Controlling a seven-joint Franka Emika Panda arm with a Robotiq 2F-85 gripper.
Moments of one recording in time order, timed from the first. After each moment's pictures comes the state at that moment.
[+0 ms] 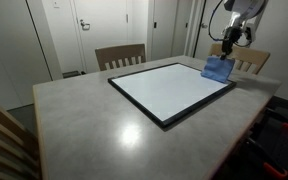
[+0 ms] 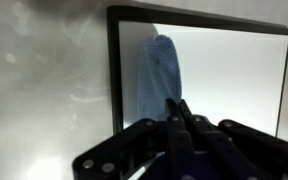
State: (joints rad) arm -0.62 0.69 -0.12 -1.52 0.40 1.69 -0.91
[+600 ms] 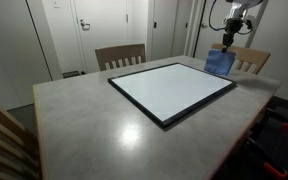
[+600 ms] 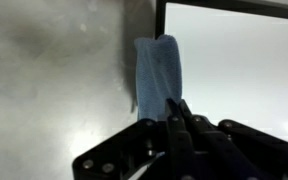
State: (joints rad) arm -0.60 0.63 -0.13 -1.51 0.28 1.83 -0.89
